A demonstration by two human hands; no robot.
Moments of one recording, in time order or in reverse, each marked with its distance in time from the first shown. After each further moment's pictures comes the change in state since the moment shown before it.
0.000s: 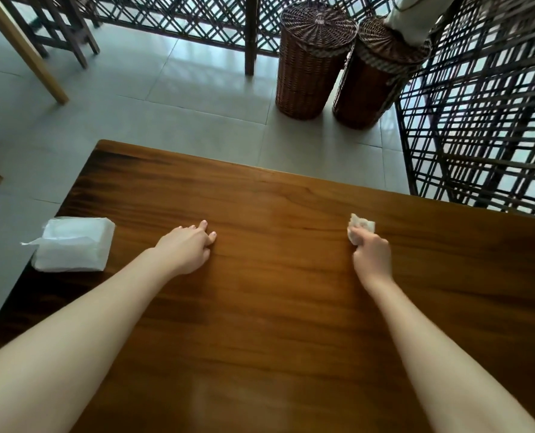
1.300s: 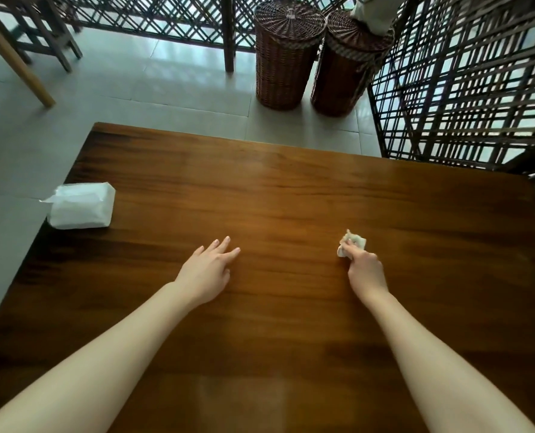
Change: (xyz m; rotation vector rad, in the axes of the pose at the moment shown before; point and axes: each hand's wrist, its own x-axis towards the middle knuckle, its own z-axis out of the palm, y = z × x) left_hand -0.109 0.086 0.084 -0.158 0.184 0.171; right_hand -0.132 0.075 -0.029 -0.112 -0.082 0.062
